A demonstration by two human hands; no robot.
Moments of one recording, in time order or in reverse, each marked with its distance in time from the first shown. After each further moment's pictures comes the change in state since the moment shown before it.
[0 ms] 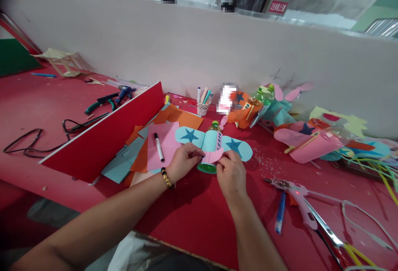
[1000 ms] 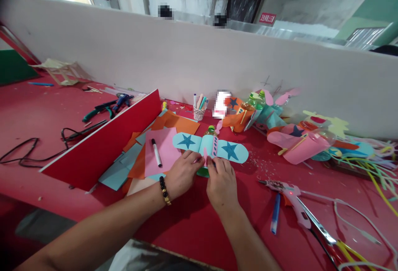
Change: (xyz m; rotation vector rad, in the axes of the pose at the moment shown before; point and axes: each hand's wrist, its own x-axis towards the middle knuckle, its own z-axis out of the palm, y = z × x) left_hand -0.015 0.027 -0.005 0.818 -0.243 0.495; right_hand -0.017 -0.024 -0.006 -0.222 -0.175 -0.094
